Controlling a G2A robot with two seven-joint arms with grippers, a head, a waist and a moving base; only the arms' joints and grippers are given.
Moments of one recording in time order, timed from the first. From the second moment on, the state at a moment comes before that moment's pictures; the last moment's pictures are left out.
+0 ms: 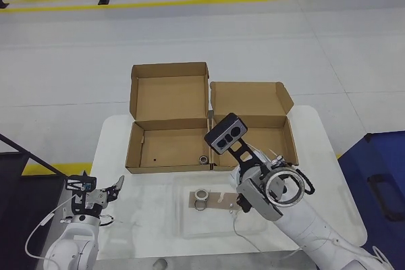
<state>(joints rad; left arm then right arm) 1.73 -1.15 -1.60 -1.80 1.33 0.00 0.00 -0.88 -1.28 0.83 -1.69 1.65 -0.05 1.54</state>
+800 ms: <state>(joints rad) 1.73 -1.15 -1.60 -1.80 1.33 0.00 0.00 -0.87 -1.32 1.17 -1.87 1.27 -0.28 1.54</state>
